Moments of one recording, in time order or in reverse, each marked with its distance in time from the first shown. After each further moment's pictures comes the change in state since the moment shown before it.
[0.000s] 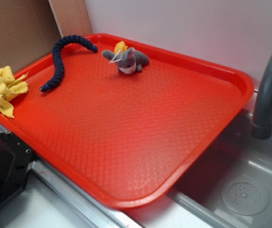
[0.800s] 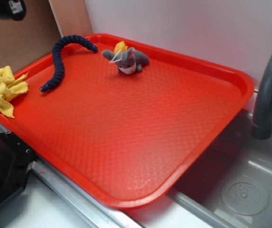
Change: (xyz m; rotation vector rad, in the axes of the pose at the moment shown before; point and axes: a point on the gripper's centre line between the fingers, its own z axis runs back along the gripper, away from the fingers) arm 0.020 0.077 -0.069 0.049 0.060 0.322
